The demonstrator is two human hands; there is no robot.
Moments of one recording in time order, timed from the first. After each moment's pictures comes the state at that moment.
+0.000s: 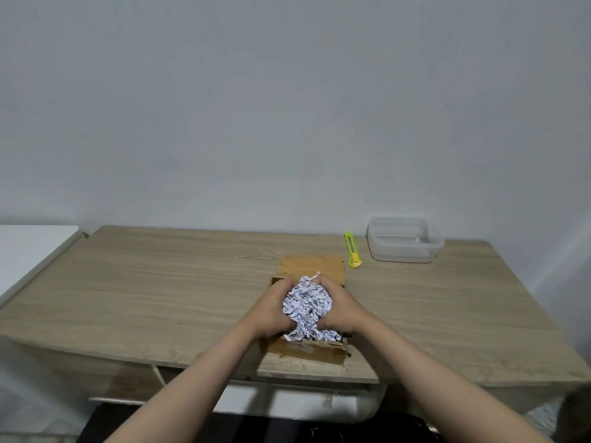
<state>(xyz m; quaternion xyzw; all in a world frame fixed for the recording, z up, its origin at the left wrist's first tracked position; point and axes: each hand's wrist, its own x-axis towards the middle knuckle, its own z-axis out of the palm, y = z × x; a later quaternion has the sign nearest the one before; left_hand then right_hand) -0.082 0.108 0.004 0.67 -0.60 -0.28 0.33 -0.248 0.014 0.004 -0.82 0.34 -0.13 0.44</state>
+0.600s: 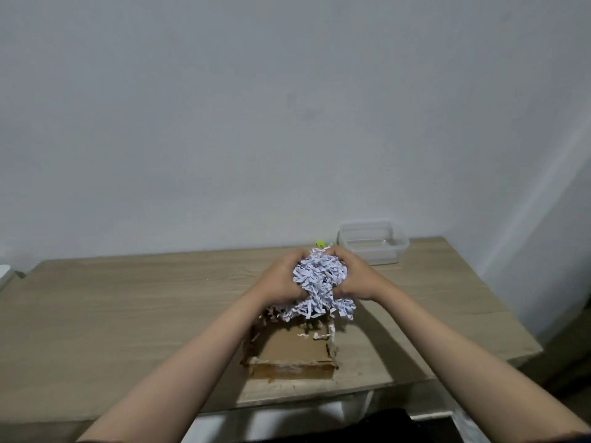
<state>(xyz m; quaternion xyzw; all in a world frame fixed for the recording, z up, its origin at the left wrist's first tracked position) -0.100 0.040 0.084 0.62 -0.66 -0.28 0.32 -0.283 -0.030 0.081 -0.79 0.40 -0.20 0.42</state>
